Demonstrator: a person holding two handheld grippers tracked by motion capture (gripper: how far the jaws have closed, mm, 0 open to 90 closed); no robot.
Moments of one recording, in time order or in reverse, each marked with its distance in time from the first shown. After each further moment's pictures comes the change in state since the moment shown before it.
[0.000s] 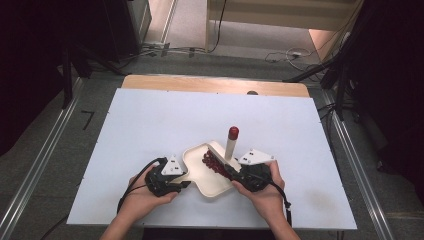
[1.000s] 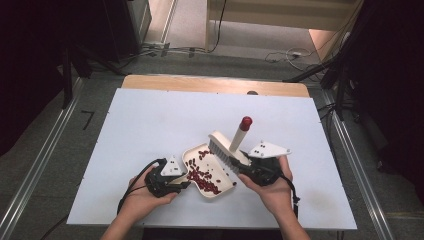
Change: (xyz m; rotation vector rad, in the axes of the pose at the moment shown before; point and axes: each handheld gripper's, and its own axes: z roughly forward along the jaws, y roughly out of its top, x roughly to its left) left arm 0.001 -0.004 0.003 -0.007 -0.007 -0.006; right arm -0.018 0.018 -0.028 -0.102 0.046 0.021
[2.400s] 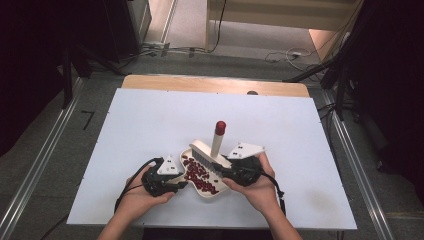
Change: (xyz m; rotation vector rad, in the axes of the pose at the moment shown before) left arm 0.005 -0.003 -0.005 0.010 -0.012 -0.007; right arm 0.023 0.008 0.033 0.065 0.123 -0.086
